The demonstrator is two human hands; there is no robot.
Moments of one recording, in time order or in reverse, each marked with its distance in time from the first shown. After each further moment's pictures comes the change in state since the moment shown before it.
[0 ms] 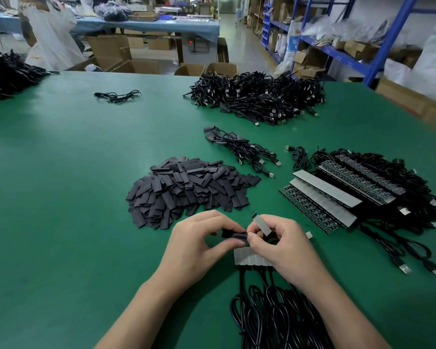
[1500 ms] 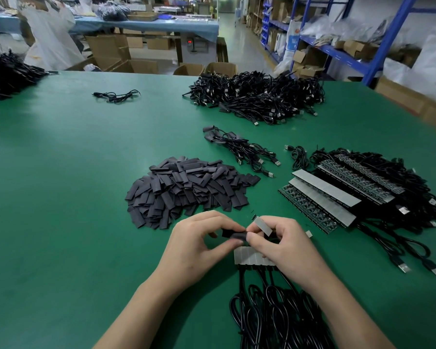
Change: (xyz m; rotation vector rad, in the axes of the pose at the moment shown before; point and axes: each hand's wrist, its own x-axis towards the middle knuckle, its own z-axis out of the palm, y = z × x) left_hand 0.000 0.000 -0.001 -0.002 -0.018 0.003; right_hand -0.002 0.000 -0.007 0.054 -0.068 0.029
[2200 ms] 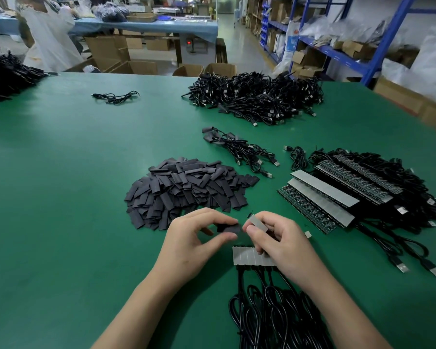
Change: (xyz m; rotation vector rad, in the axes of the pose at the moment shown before) left_hand 0.001 -0.005 -0.001 -0.028 0.065 -0.098; right_hand 0.002 0.006 0.003 0.066 -0.008 -0.040
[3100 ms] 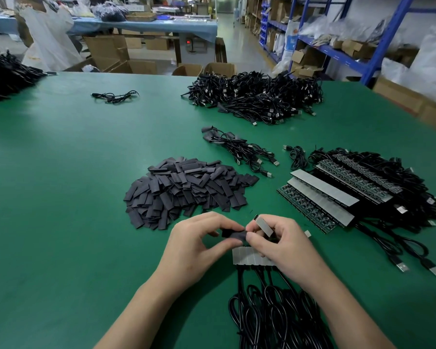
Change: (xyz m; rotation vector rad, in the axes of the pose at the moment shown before) left_hand -0.002 0.005 0.003 0.006 -0.059 0.066; right_hand -0.001 -0.002 -0.004 -0.032 -0.009 0.054
